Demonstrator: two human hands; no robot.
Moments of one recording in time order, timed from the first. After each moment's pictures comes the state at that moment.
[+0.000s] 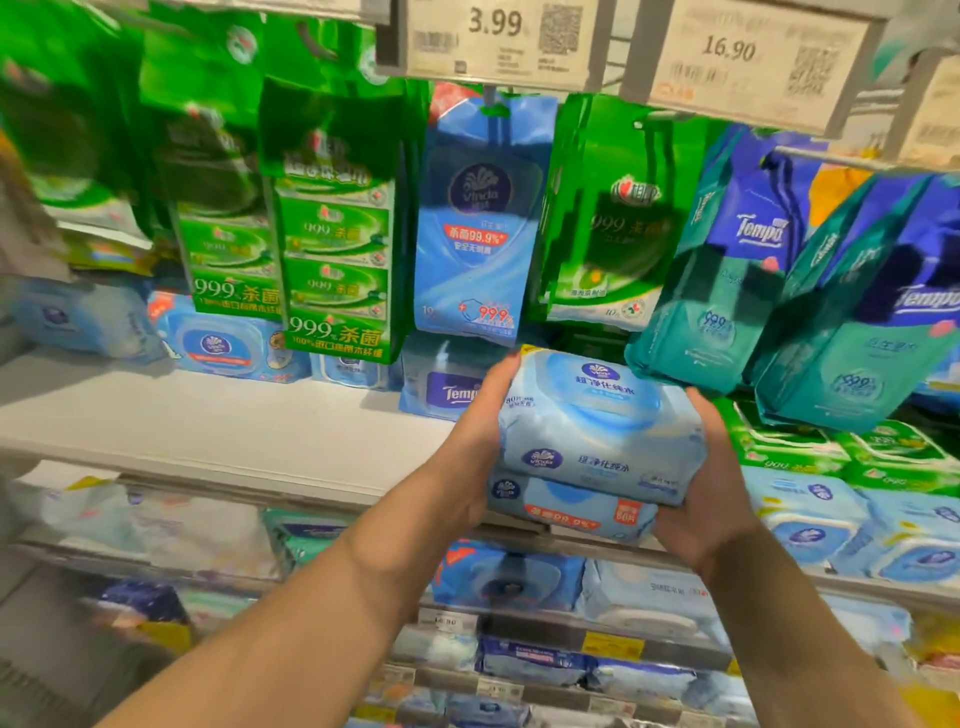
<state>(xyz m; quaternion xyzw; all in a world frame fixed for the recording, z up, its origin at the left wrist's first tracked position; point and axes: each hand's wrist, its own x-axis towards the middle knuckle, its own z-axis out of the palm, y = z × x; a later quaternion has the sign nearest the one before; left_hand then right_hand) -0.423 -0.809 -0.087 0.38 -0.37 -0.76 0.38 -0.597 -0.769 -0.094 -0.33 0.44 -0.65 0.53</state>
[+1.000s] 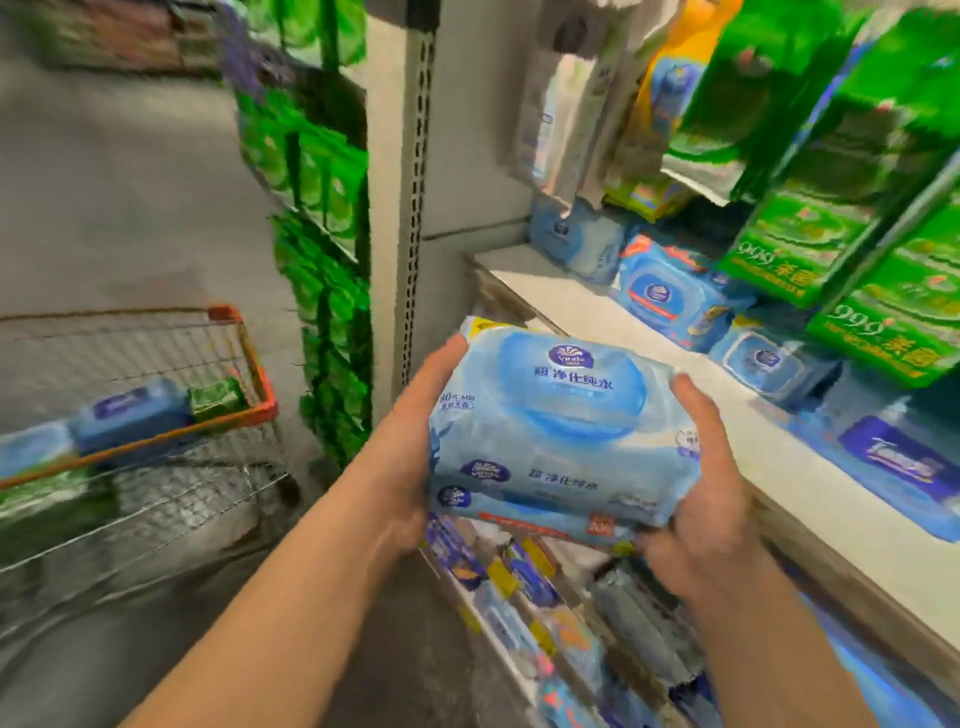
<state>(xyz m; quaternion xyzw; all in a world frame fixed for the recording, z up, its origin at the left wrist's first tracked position) -0.121 -0.597 -0.108 0.44 -0.17 -0.58 0.66 -0.285 -0.693 -0.106 -0.39 0.29 -0.36 0.80</state>
